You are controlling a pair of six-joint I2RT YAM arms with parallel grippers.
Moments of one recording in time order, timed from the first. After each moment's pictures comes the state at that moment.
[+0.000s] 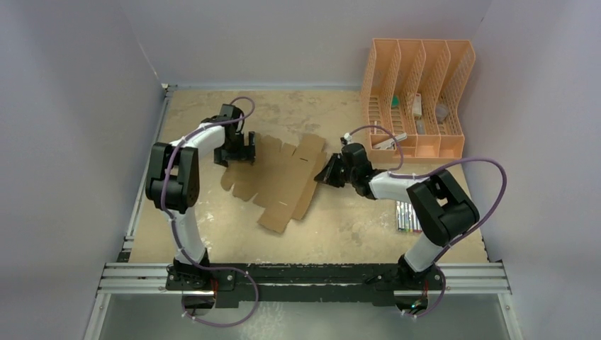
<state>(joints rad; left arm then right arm) -0.18 1.99 1.40 -0.62 -0.02 -0.25 0.53 1.67 0.70 0.30 -0.22 0.88</state>
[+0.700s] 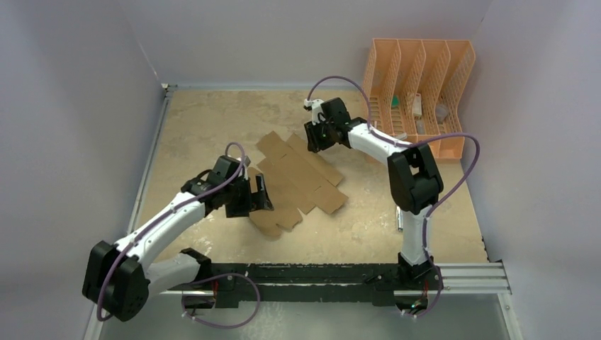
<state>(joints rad) -0.47 1.13 0.69 -0.60 0.25 -0.68 0.49 2.01 1.50 -0.32 -0.20 0.04</state>
